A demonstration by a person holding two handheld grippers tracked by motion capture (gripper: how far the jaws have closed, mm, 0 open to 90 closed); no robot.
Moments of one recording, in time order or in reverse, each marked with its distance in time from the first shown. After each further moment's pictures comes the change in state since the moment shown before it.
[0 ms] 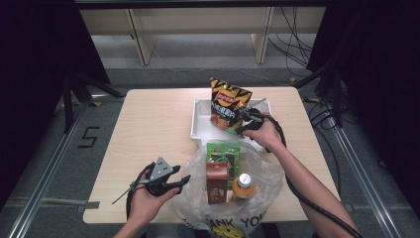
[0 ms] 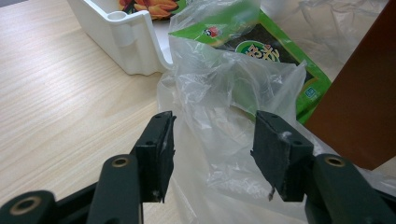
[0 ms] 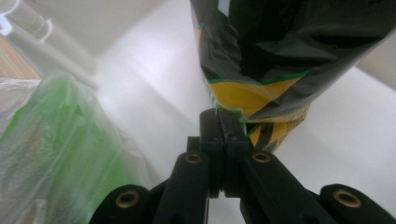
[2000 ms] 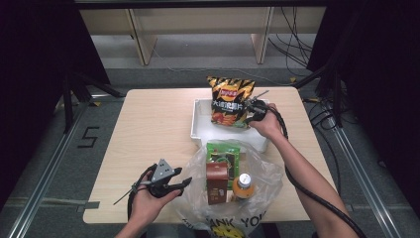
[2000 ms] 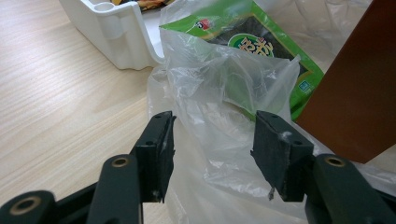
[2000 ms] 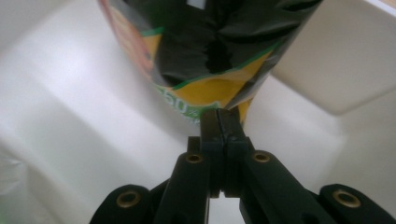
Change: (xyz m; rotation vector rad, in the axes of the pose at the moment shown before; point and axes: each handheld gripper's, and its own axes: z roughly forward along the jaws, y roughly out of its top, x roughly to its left) left arm -0.002 -0.003 0.002 0.024 -0.013 0.015; right arm -0.034 0.014 0.001 0.038 -0.195 0.003
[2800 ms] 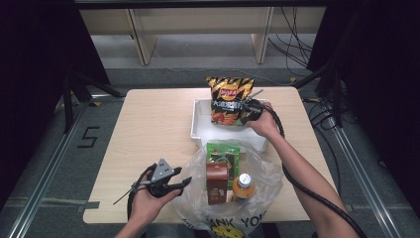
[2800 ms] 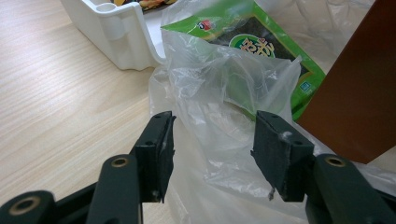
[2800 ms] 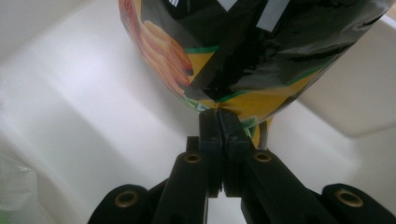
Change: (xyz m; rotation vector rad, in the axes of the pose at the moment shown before) left arm 0.000 0.000 0.000 -0.013 0.001 -0.012; right arm 0.009 0.010 0.006 -0.006 0.026 -0.036
